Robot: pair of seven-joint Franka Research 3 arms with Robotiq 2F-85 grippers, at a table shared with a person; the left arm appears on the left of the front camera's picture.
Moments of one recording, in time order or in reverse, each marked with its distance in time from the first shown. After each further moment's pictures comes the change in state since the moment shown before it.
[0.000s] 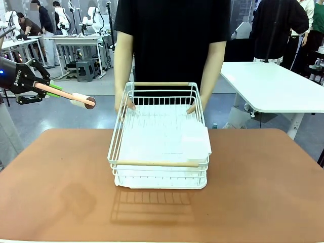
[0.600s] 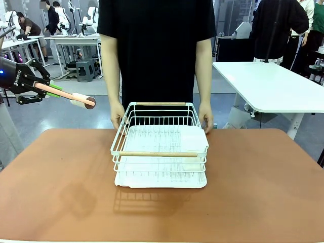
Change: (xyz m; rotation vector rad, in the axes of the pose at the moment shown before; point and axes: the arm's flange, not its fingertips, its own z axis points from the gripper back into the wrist) left arm 0.000 0.000 0.000 0.000 0.000 0.000; right arm 0.000 0.000 0.000 0.000 0.000 0.000
